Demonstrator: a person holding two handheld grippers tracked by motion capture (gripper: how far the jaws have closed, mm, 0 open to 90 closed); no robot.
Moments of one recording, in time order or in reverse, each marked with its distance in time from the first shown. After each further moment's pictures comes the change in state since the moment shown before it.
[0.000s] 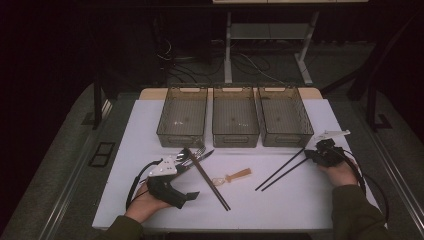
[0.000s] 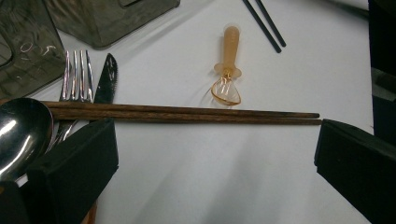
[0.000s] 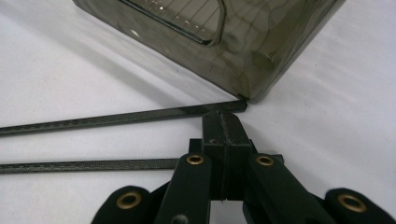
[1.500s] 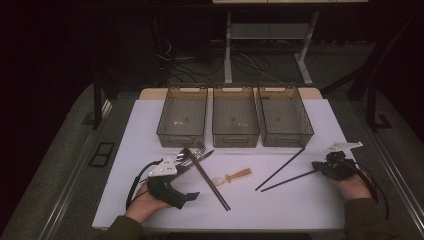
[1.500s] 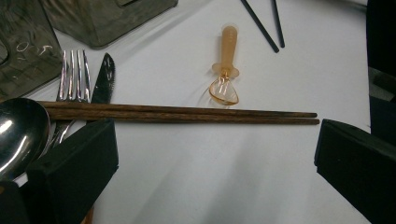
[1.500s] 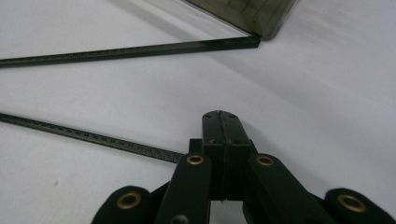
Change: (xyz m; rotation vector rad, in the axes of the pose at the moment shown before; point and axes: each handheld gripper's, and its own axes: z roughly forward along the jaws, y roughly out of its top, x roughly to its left) left arm 0.000 0.000 0.000 0.002 -0.010 0.001; right arm 0.005 -0.032 -0.028 0.027 0.031 -0.006
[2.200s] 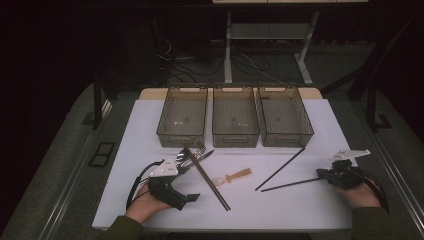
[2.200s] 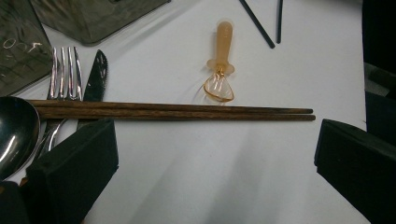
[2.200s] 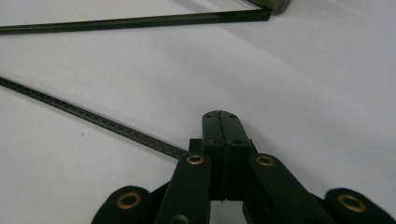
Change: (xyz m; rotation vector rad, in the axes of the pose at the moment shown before) left arm -0.001 0.000 0.002 0.014 -0.014 0.001; right arm 0.006 -0.019 -0.017 0.010 0.015 -0.015
